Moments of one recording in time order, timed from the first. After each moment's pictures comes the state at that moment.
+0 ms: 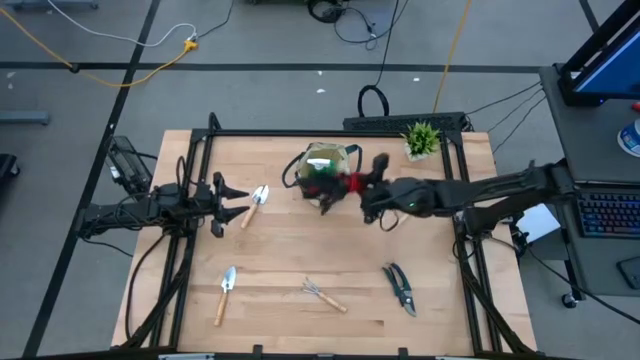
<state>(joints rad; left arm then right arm) 0.08 0.01 0.04 0.01 -0.03 -0.06 0.09 1.25 0.93 0.03 0.58 -0.74</state>
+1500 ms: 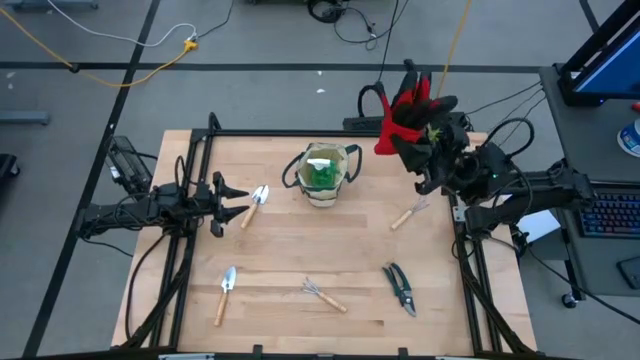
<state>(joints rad) 0.08 0.01 0.04 0.03 -0.03 -0.06 0.00 1.03 0.93 0.78 0.21 0.32</state>
